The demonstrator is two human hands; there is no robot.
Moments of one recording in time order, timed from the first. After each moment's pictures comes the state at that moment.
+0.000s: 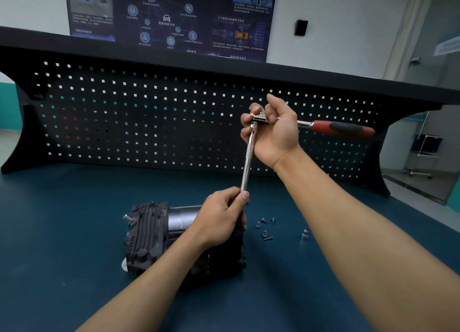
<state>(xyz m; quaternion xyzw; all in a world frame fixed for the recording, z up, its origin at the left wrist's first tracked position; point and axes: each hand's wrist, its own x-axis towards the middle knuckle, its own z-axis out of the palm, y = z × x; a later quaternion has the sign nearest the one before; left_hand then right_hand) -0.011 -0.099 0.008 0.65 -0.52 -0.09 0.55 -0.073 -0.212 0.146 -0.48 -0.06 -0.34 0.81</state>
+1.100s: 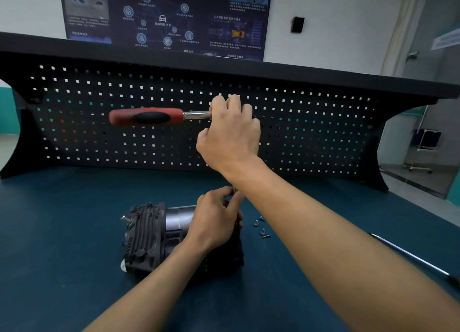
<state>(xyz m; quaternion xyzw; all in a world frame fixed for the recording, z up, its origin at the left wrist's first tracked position) -0.019 -0.099 0.003 0.66 -0.47 -0.04 0.58 -0.040 -0.147 0.132 -0.83 0.24 -0.49 -0.11</state>
